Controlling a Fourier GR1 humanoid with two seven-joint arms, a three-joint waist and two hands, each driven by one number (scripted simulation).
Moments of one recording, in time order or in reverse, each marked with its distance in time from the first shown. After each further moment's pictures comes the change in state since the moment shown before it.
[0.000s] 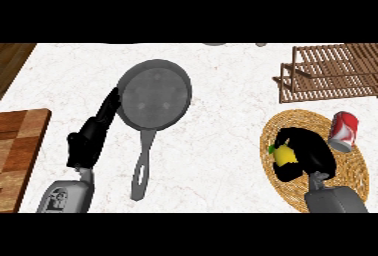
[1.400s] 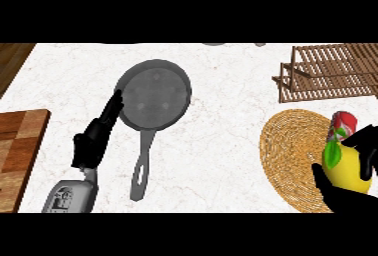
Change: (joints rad) left arm -0.002 -0.015 0.000 0.040 -0.011 0.006 -0.031; right arm 0.078 0.065 -0.173 -0.828 -0.271 0.009 0.167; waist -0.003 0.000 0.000
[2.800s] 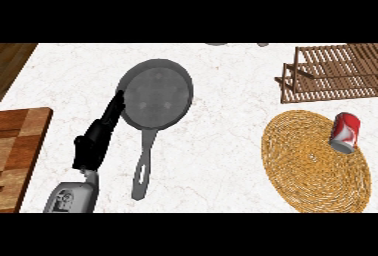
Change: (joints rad) left arm 0.013 -0.009 -0.011 -0.028 -0.008 -0.007 0.012; right arm -0.598 -0.425 -0.374 0.460 -0.062 -0.051 0.016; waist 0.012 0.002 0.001
